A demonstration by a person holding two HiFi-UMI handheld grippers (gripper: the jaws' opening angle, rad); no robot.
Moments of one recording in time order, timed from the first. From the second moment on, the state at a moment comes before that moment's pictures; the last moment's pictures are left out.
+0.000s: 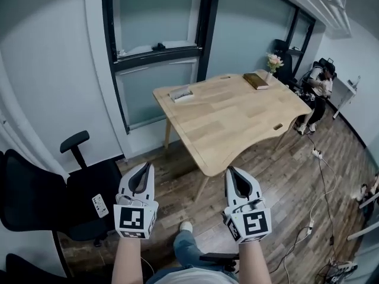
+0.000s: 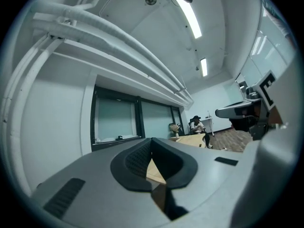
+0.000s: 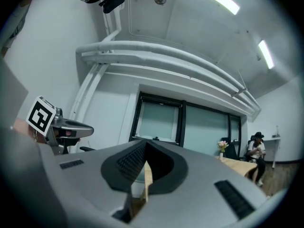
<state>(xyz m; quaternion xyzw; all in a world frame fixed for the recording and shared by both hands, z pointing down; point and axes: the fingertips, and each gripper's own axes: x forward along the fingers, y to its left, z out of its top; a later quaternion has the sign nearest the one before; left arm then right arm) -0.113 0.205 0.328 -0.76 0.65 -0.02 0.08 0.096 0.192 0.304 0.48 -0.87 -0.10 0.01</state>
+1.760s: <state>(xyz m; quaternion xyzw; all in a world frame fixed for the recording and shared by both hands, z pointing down) -0.142 -0.493 0.504 -0.88 0.41 -0.22 -0.09 0.065 -0.376 0.425 0.63 -0.77 0.04 0.15</state>
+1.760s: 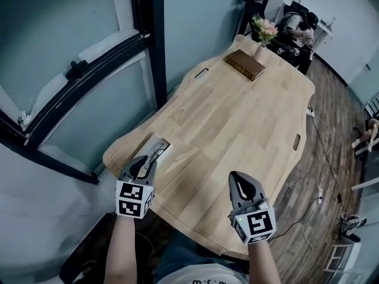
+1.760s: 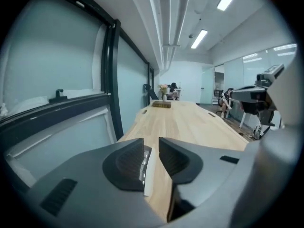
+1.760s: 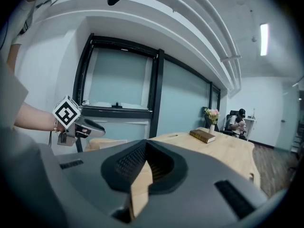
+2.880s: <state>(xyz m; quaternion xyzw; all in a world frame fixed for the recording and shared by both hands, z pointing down) -0.129 -0.556 0.650 -0.79 0.28 -0.49 -0.23 0.104 -0.418 0.490 0.63 -0.74 0.11 0.19</state>
